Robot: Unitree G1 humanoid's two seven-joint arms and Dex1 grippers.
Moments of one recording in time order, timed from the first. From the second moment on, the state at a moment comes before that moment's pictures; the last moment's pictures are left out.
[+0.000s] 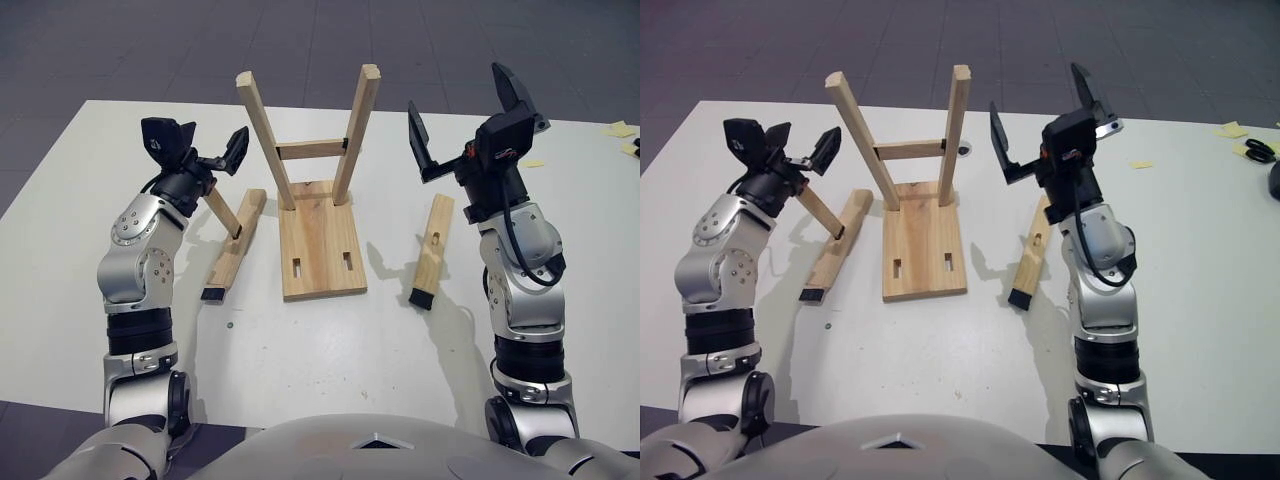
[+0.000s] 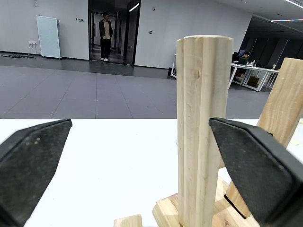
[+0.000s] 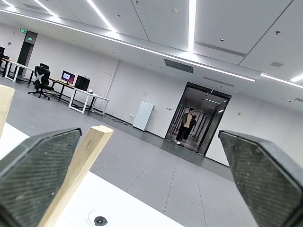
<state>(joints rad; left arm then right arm) -0.35 0.33 0.22 -0.05 -0.46 0.41 -0.34 -0.25 -0.26 -0.02 -0.35 0.02 0.10 0.22</state>
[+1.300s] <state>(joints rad) -0.36 0.40 0.29 -0.13 -0.46 0.52 -0.25 -0.15 -0.22 0.05 -0.41 0.02 0.14 0.23</state>
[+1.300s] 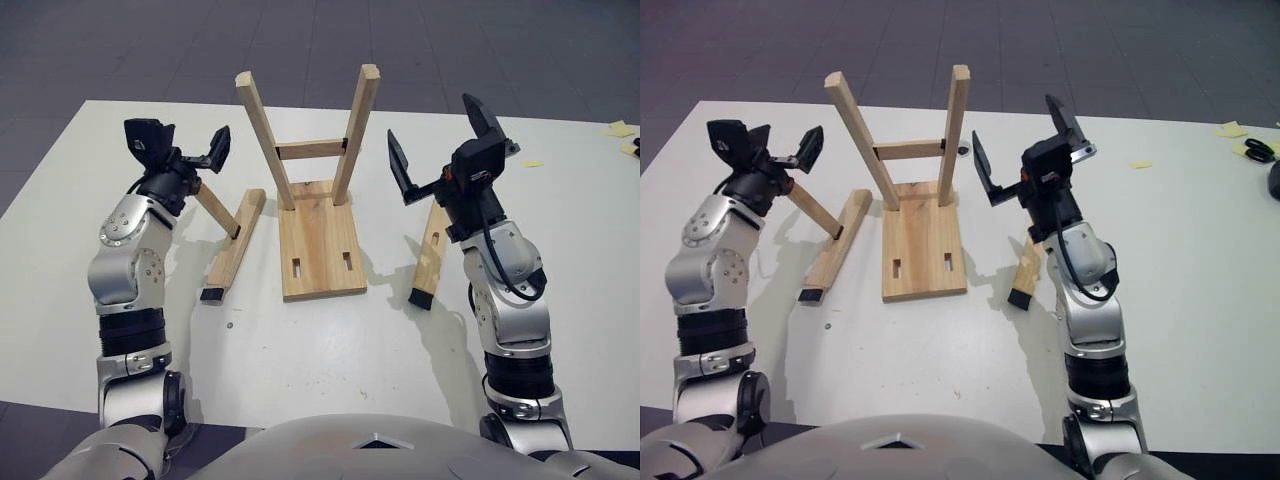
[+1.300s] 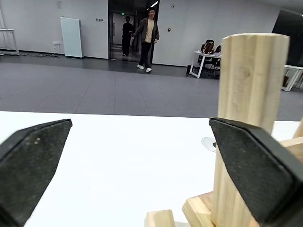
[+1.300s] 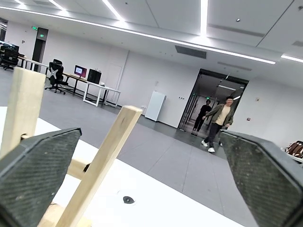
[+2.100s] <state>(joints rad) -0.03 0.77 0.19 -0.44 -0.61 1.00 -0.49 -0.07 -0.23 0.03 -0.46 0.01 0.17 0.22</state>
